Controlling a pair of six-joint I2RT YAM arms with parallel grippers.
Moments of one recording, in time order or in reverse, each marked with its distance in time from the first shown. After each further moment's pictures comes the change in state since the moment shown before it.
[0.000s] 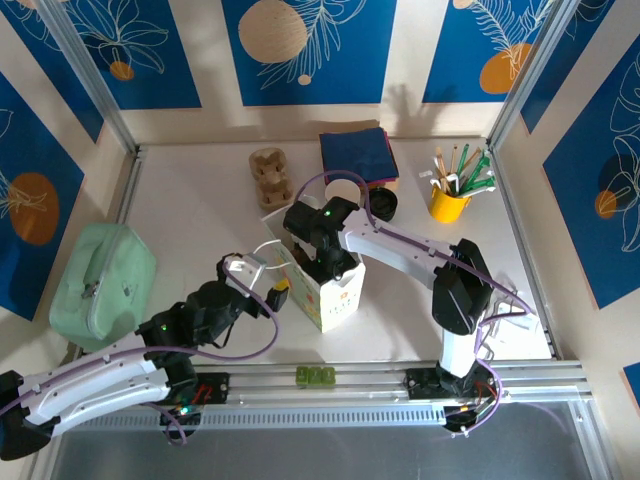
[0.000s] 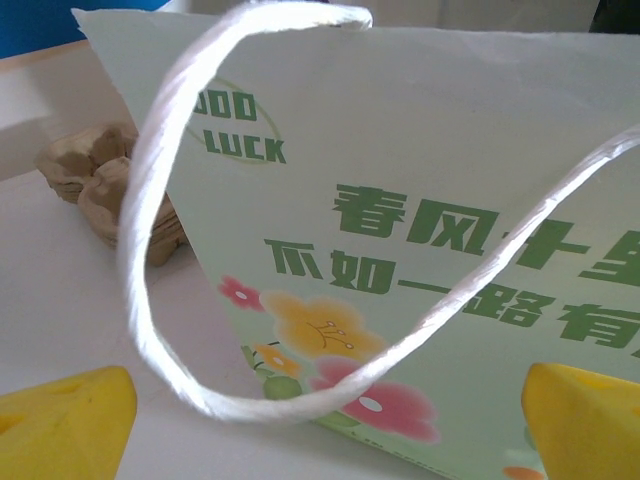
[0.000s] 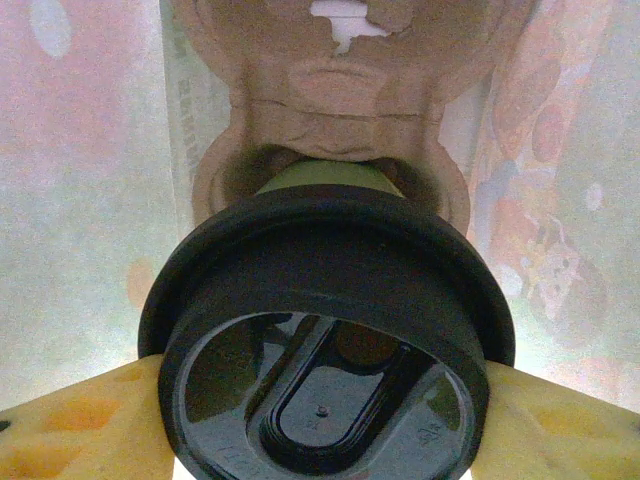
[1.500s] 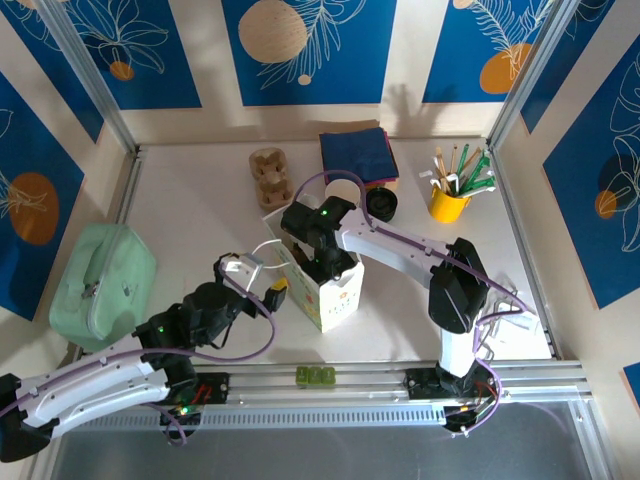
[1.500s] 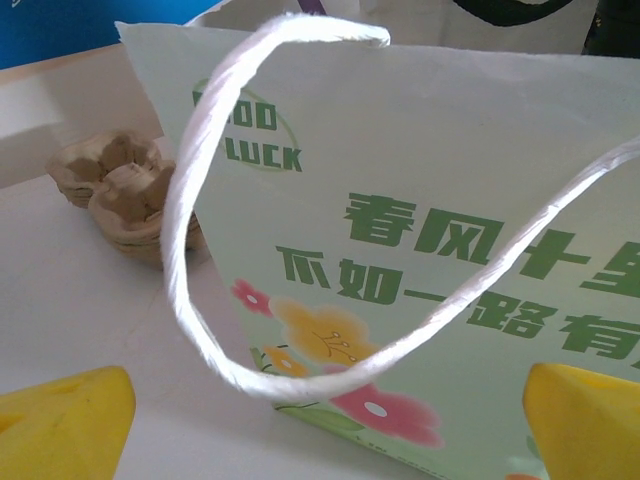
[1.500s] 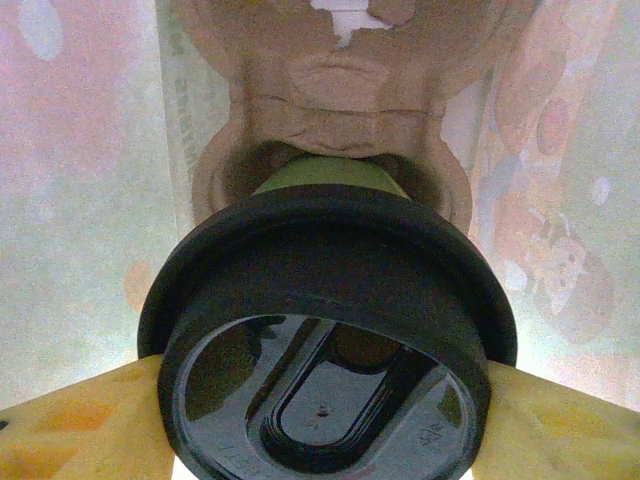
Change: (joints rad) left arm 0.000 -0.028 -0.007 -0.003 -0.011 0.000; right arm 0.011 0.021 0.029 -0.026 0.004 0.019
